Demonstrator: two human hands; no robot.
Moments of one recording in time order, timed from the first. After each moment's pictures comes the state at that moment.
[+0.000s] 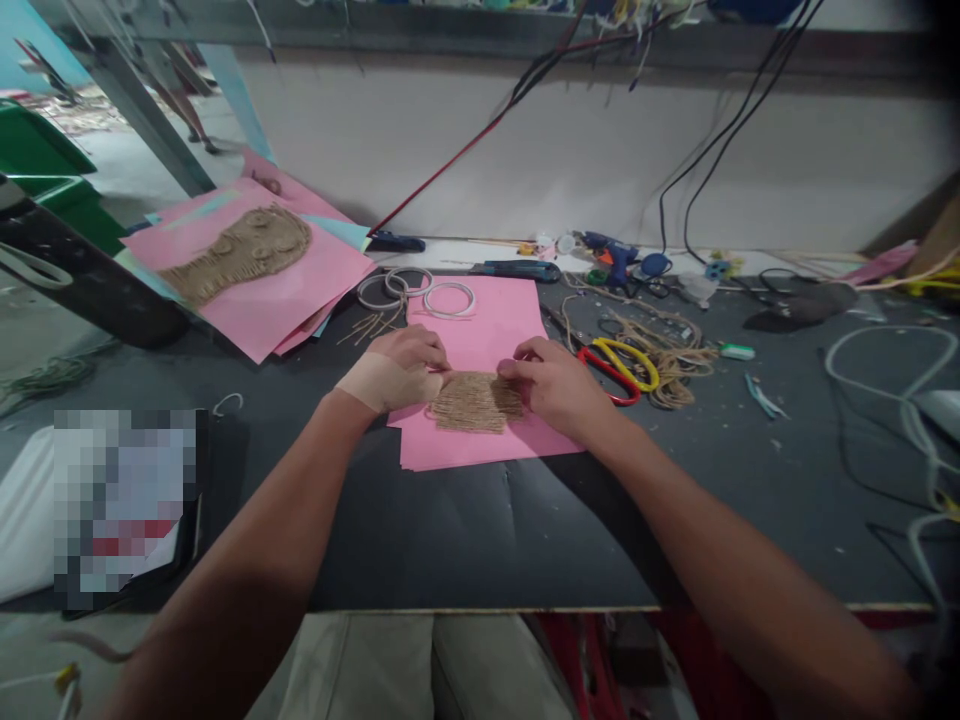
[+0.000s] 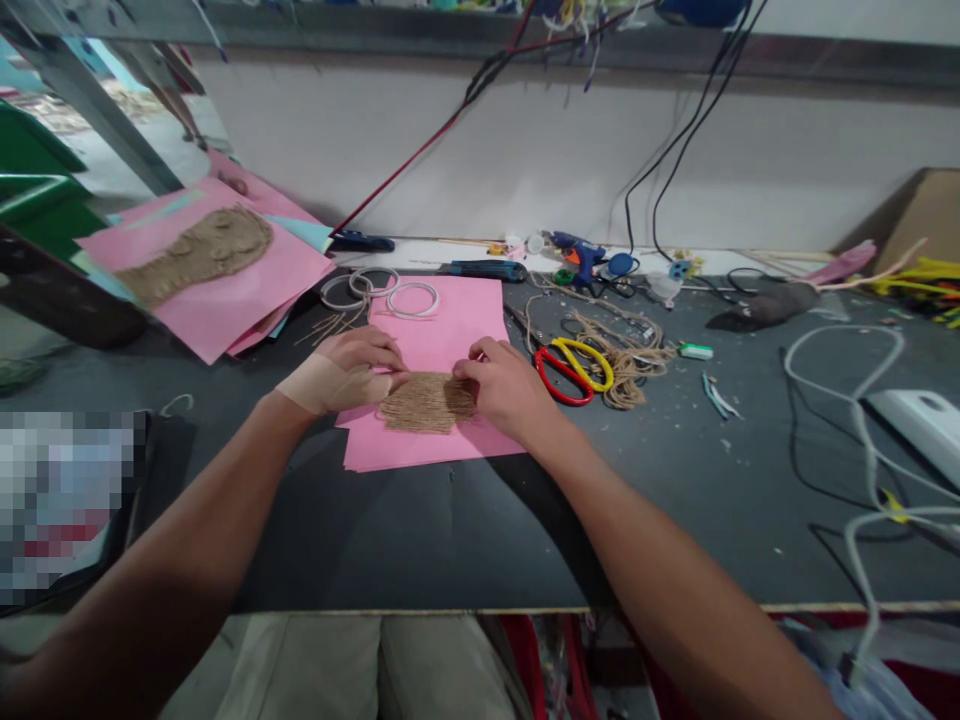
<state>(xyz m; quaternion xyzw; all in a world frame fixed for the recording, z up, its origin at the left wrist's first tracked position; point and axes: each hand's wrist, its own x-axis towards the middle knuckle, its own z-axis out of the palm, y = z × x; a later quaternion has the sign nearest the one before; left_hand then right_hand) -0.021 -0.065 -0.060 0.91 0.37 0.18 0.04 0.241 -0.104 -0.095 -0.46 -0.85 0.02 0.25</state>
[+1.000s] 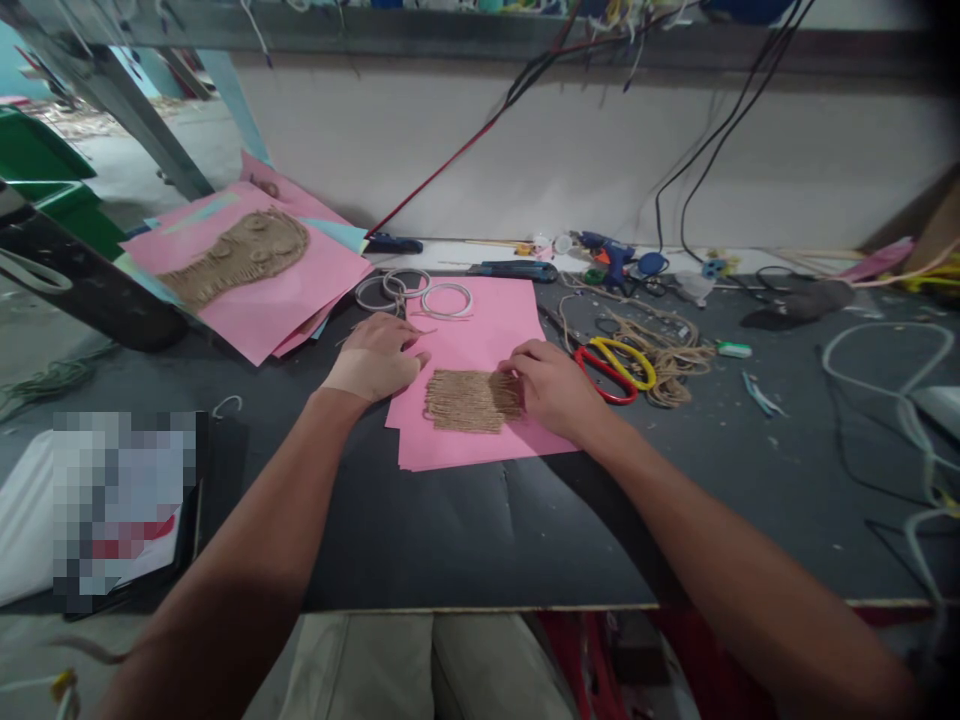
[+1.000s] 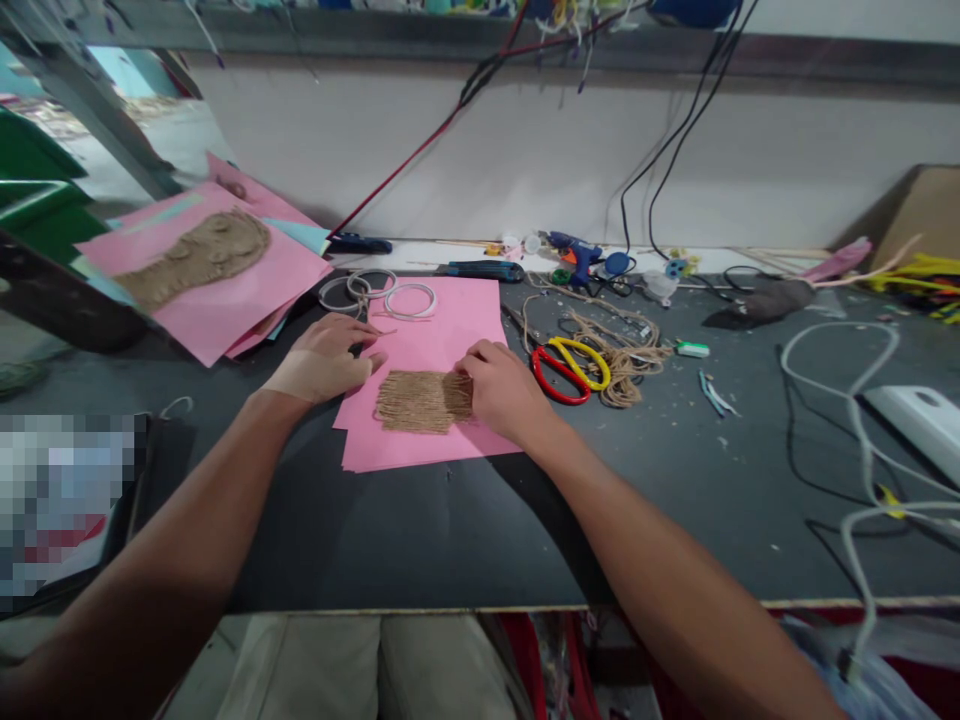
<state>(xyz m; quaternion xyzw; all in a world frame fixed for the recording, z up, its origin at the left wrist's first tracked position) -0.039 -0.049 -0.069 0.84 0.52 0.16 0.02 0.236 -0.109 -0.088 -0.48 -0.85 0.04 0.23</state>
